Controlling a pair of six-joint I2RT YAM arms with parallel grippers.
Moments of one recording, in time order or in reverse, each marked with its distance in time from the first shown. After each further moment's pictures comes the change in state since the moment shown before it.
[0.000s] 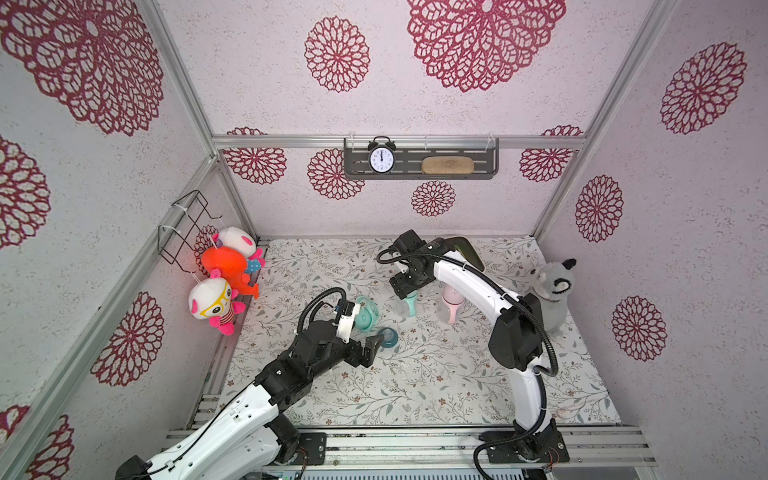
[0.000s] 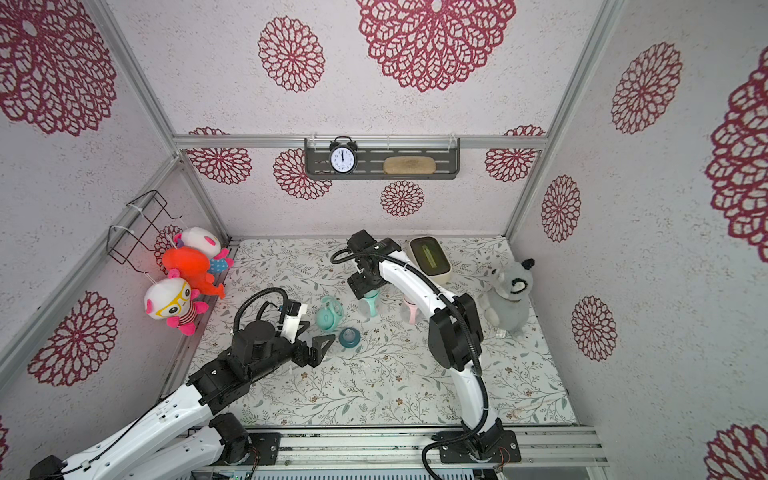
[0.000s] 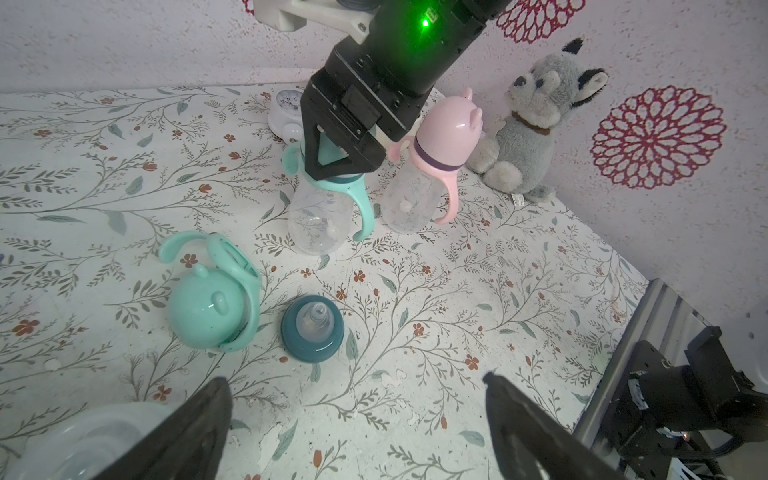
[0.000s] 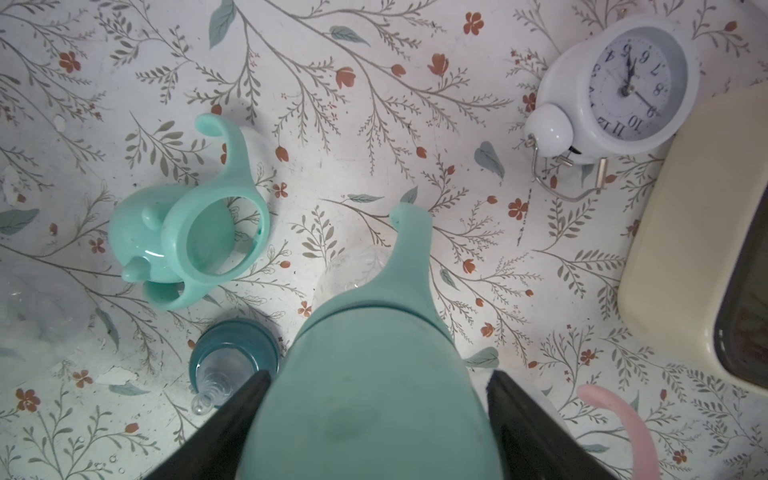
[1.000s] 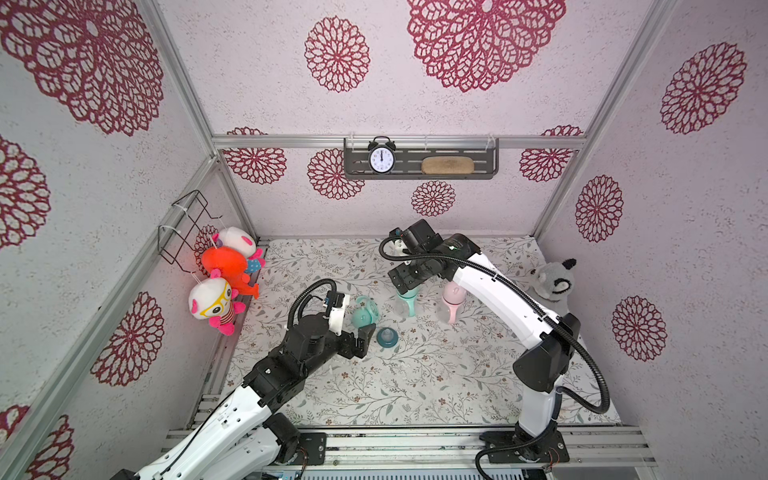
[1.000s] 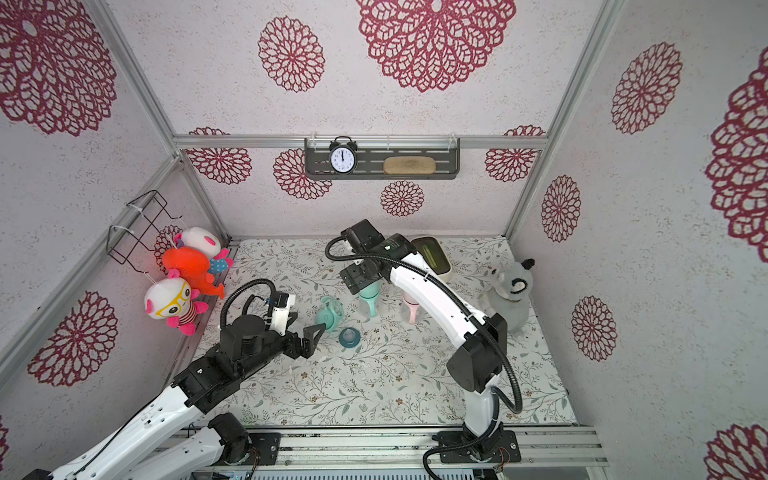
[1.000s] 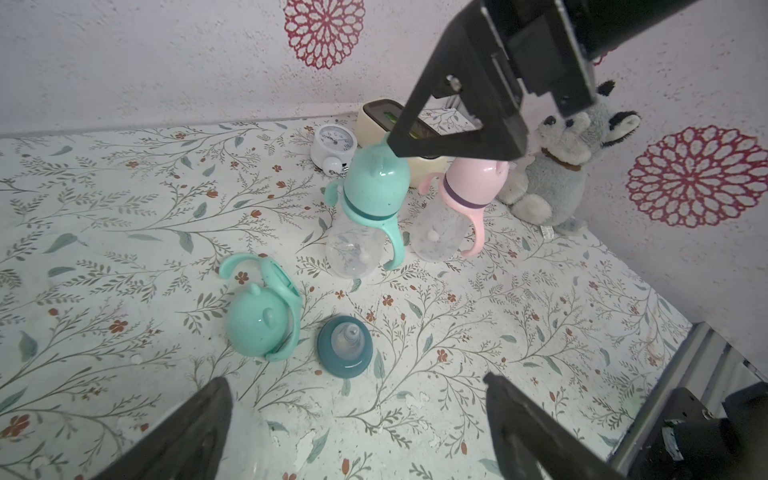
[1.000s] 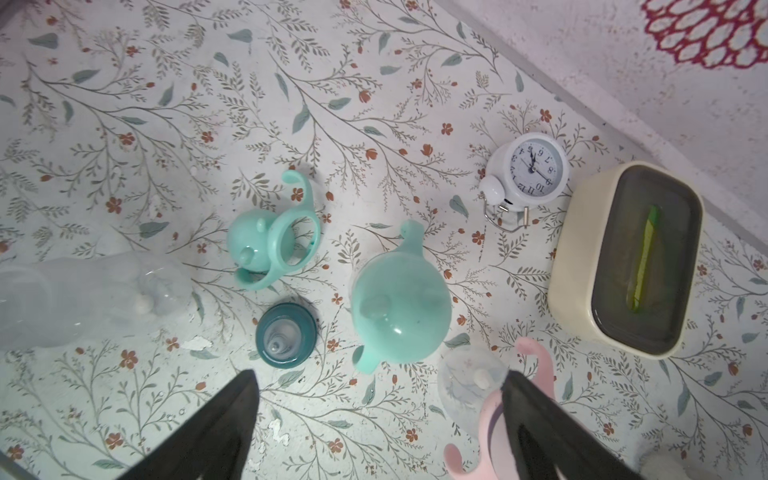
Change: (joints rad) left arm 0.037 -0.037 0.116 -0.135 -0.105 0.004; right arm 0.109 -0.251 -0.027 -0.010 0.076 -0.002
